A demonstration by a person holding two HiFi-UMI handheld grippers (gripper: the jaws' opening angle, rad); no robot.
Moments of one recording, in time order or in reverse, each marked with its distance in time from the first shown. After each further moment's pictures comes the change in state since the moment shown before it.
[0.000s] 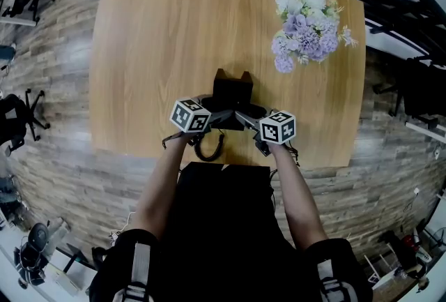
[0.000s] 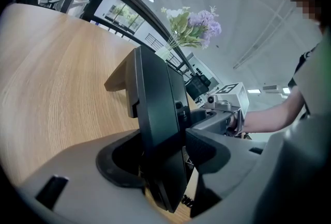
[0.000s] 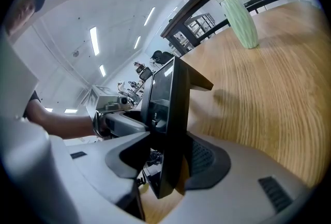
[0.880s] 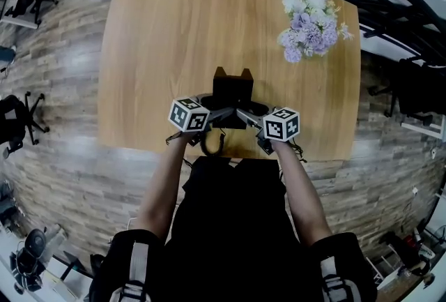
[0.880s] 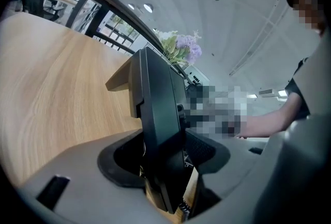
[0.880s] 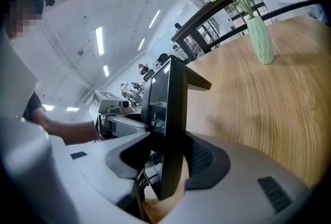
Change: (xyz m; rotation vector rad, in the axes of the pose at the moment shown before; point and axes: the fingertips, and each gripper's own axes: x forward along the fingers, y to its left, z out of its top) left arm -0.063 -0.028 0.007 0.009 -0.096 -0.023; right arm -0.006 0.067 0.015 -0.038 -0.029 0.008
